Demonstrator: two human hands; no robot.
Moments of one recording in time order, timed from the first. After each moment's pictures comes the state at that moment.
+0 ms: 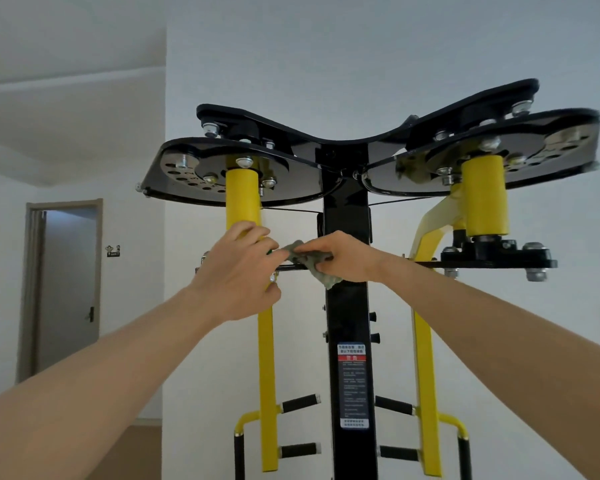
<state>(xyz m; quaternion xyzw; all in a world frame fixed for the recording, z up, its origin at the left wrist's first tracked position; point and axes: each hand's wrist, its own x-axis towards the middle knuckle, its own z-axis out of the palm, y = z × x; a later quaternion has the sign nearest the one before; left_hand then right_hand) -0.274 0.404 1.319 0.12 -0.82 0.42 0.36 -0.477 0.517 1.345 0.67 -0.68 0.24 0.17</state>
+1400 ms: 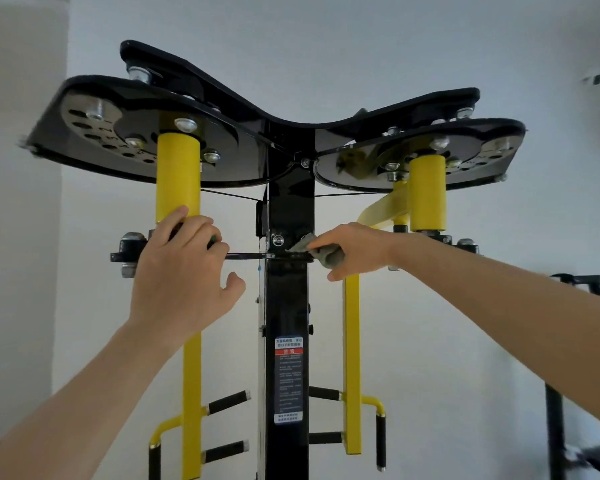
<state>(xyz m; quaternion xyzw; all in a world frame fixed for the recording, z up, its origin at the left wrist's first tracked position) -0.311 0.389 1.282 0.10 -0.75 0.32 0.56 -0.530 0.587 1.355 0.56 -0.79 0.09 0.21</state>
